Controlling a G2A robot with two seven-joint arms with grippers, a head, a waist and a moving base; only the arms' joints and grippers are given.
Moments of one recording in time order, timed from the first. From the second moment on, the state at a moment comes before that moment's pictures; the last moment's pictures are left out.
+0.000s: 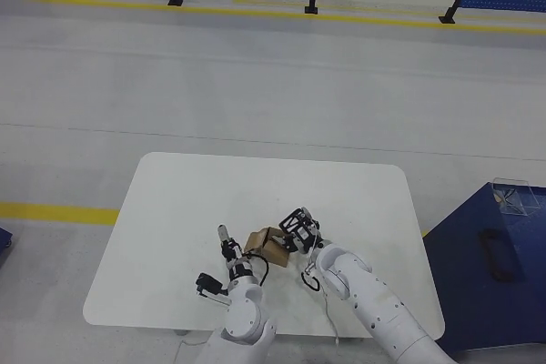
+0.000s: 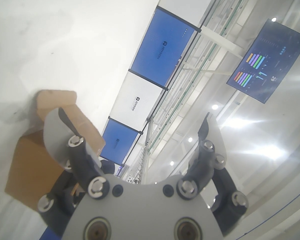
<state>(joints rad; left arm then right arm) 1.28 -1.73 -1.10 -1.22 -0.38 -0.30 0.63 -0.94 -1.32 0.89 -1.05 -1.34 -0.15 0.06</state>
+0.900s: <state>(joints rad) 1.16 -1.78 -1.13 -1.03 -0.38 -0.41 0.68 -0.99 -1.31 0.94 -1.11 -1.42 -0.20 0.08</state>
